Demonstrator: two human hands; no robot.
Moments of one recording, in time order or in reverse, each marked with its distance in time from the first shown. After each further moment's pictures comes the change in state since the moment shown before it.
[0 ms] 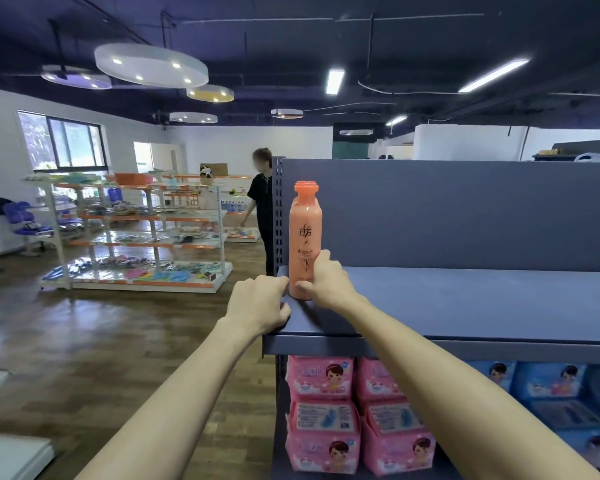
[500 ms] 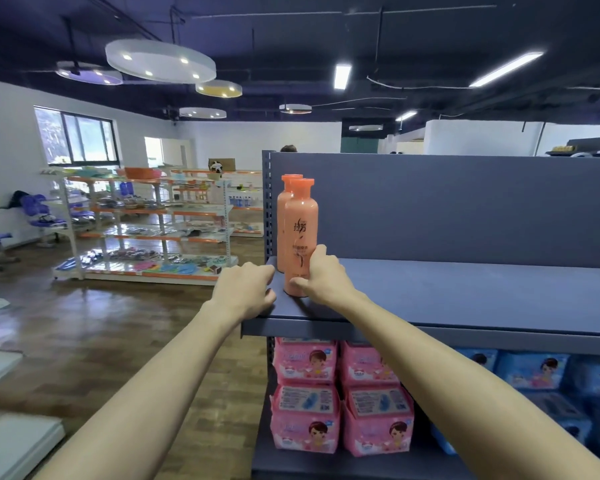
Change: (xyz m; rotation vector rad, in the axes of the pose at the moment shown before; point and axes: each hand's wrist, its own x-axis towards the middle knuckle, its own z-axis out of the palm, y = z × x) left_hand -0.008 0.025 -0.028 0.073 -0.075 -0.059; right_hand -0.034 0.019 -0.028 -0.018 -0.013 -0.066
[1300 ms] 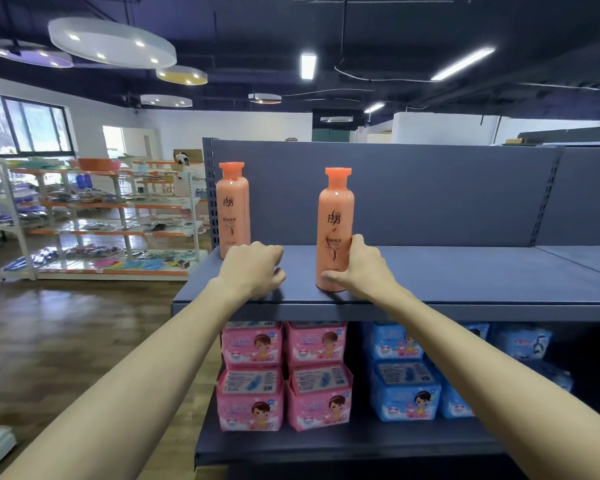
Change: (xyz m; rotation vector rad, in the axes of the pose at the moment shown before) left_hand 0.033 0.118 -0.015 -0.051 0.078 0.104; right_hand -0.063 0.119 -0.107 -0.036 0.142 0.140
